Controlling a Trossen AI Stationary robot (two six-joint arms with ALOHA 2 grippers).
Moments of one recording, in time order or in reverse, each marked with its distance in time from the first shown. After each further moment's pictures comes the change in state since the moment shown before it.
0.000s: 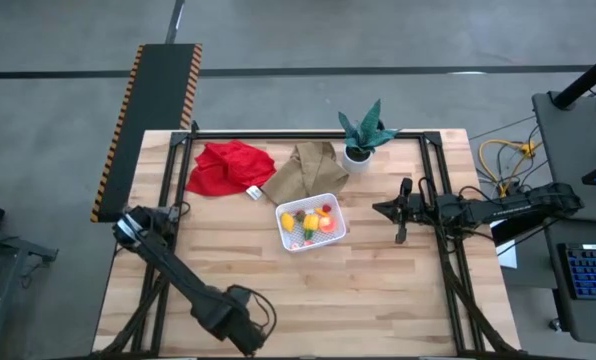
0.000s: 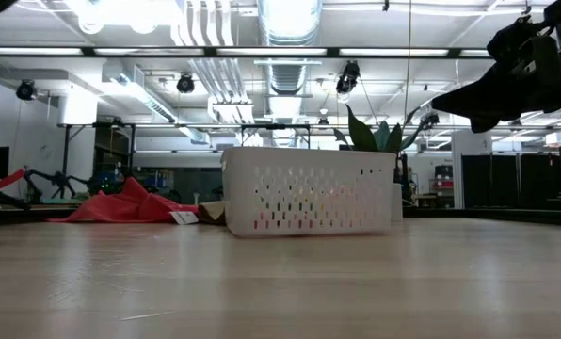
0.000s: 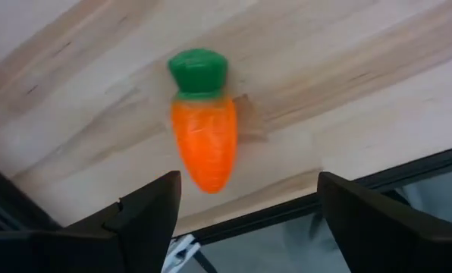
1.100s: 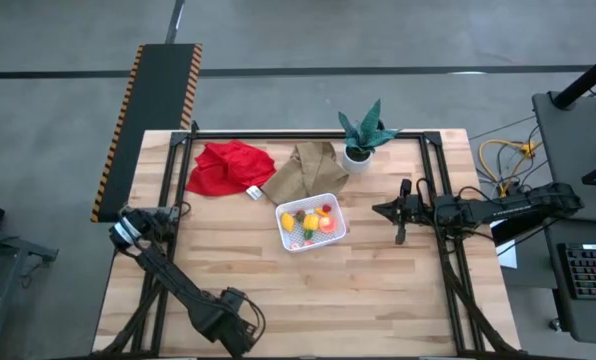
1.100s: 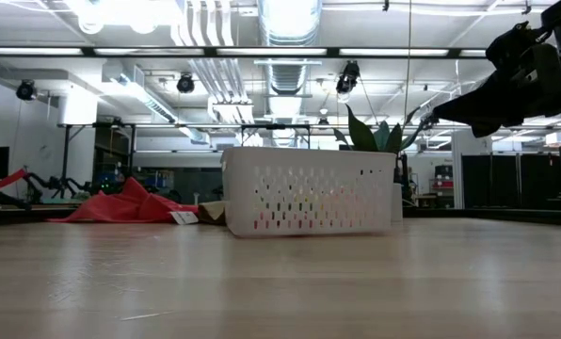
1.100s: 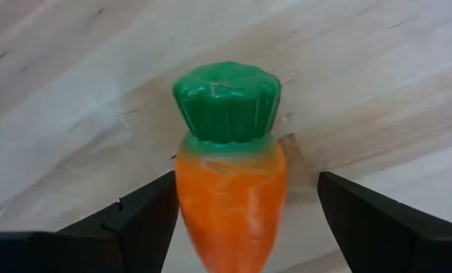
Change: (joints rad) left arm -0.067 0.007 -0.246 0.268 -0.067 -0.078; right arm 0.000 0.000 0.000 -0.049 0.000 0.000
